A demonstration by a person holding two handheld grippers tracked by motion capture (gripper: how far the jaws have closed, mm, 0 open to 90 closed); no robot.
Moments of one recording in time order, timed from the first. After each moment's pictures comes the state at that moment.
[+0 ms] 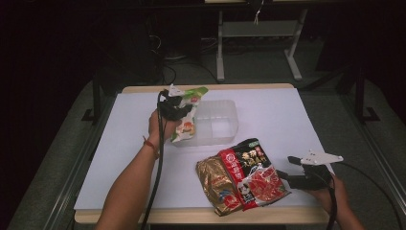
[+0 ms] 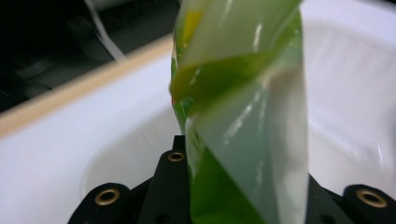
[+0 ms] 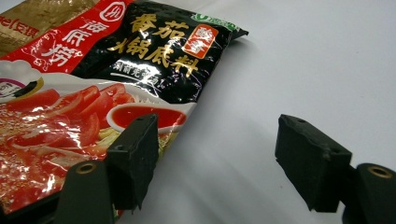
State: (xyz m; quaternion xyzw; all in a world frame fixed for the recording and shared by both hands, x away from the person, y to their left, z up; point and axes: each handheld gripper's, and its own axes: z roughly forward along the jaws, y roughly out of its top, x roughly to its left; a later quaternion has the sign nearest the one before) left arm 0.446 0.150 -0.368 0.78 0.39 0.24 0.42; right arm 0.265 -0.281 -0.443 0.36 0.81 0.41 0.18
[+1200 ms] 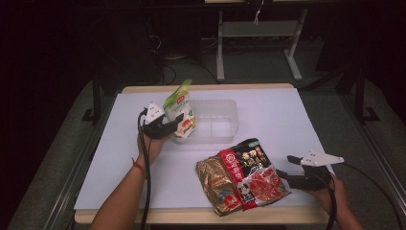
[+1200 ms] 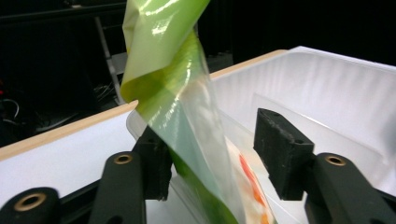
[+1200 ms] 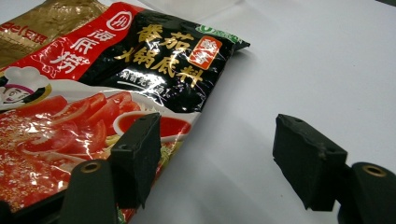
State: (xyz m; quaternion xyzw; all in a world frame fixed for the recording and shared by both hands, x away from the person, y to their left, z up) left arm 0.397 0.200 -0.403 0.73 0.33 0.29 0.52; right arm 0.262 -0.278 -0.439 0.36 0.81 0.42 0.19
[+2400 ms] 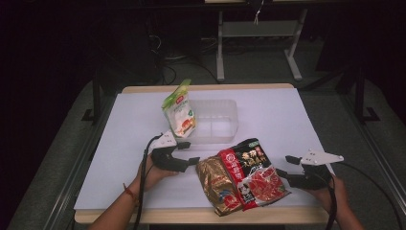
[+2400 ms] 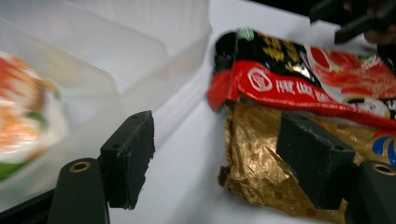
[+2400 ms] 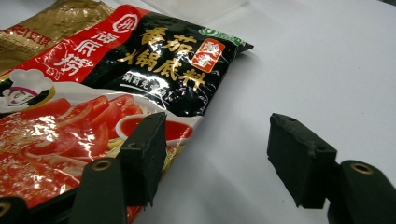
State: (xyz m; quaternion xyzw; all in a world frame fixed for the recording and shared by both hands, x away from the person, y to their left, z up) left arm 0.333 0.168 -0.433 0.83 0.24 0.06 0.50; right arm 0.265 -0.278 -0.437 0.35 0.82 0.42 0.18
